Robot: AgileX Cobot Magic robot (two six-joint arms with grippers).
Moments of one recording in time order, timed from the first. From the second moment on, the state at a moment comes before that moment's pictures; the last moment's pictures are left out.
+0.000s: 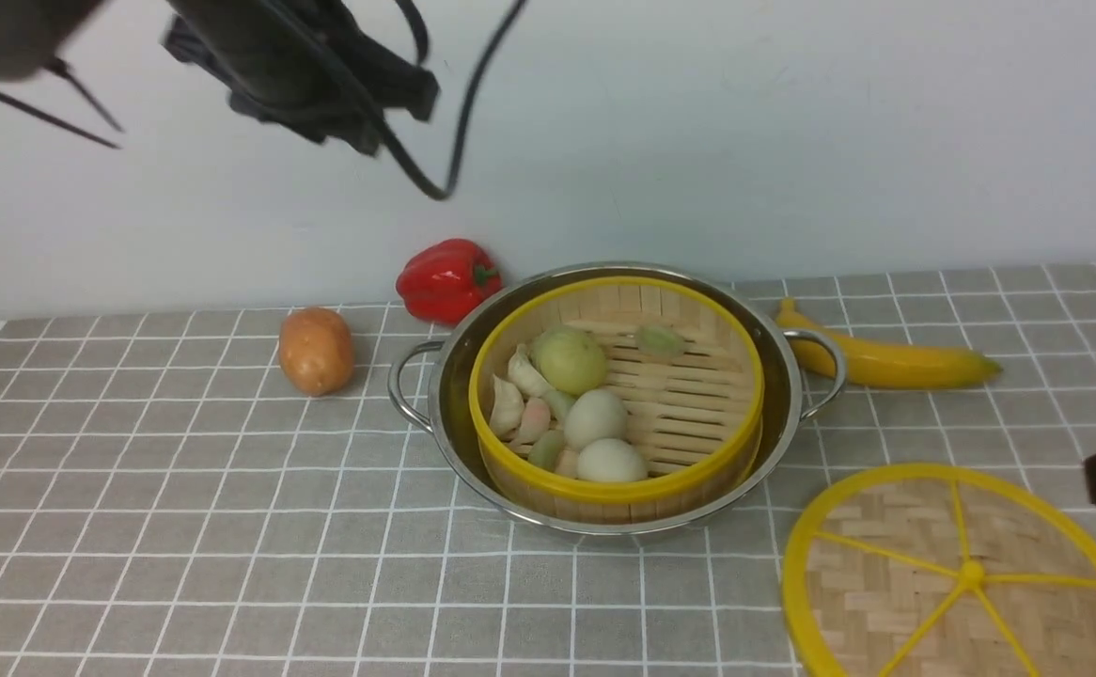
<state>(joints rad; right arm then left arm) 0.09 1.05 -0.82 0.33 0.94 -0.10 -0.31 1.82 -1.99 0.14 1.21 0.01</state>
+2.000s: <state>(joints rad) 0.38 1.67 -1.62 0.26 1.23 0.01 -0.31 0.65 -0.43 -0.28 0.25 0.08</state>
